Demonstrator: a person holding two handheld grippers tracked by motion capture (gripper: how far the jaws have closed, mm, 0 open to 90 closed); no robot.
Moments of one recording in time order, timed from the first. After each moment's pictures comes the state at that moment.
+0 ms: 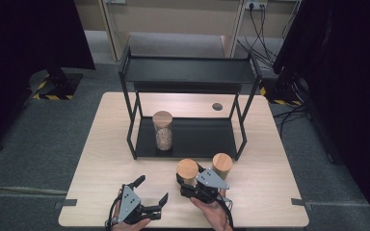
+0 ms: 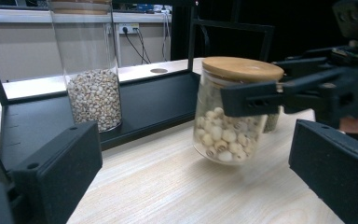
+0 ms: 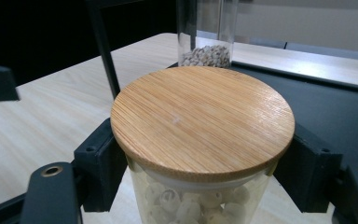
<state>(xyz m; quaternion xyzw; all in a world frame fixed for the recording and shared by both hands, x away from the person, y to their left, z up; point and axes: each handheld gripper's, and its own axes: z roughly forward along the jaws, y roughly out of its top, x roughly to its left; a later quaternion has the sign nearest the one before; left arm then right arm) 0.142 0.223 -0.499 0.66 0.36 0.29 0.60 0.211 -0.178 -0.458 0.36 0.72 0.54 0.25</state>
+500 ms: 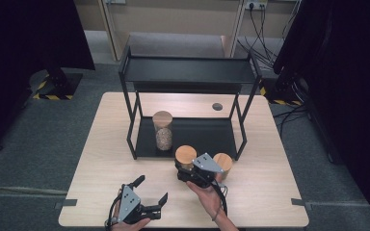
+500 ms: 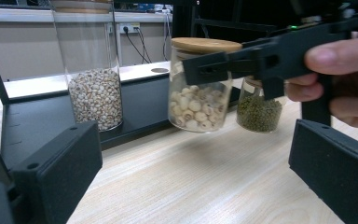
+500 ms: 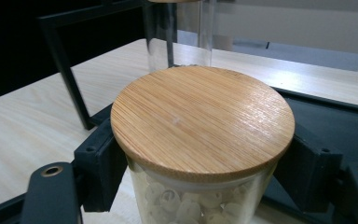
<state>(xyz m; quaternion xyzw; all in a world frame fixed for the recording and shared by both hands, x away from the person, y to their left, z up) 0.143 0.224 -0.499 0.66 0.36 0.29 0.60 0.244 -0.155 -0.441 0.39 0.71 0.52 0.27</state>
